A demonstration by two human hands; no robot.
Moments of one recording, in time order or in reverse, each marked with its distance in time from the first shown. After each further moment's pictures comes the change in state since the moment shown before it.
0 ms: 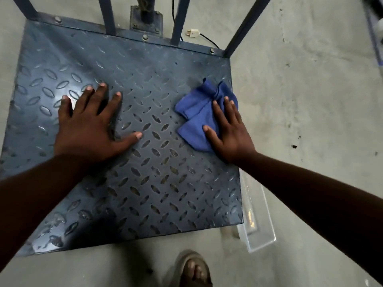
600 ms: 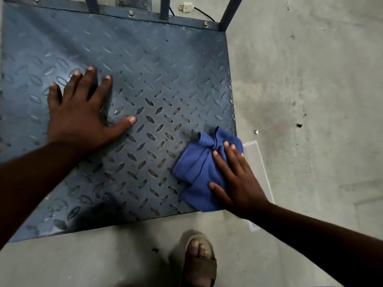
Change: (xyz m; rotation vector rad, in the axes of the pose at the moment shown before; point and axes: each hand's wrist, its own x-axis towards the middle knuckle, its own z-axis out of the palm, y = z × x) left_hand -0.002 0.001 0.004 0.020 0.033 0.010; right_hand -0.171 0.003 0.019 0.020 -0.131 -0.138
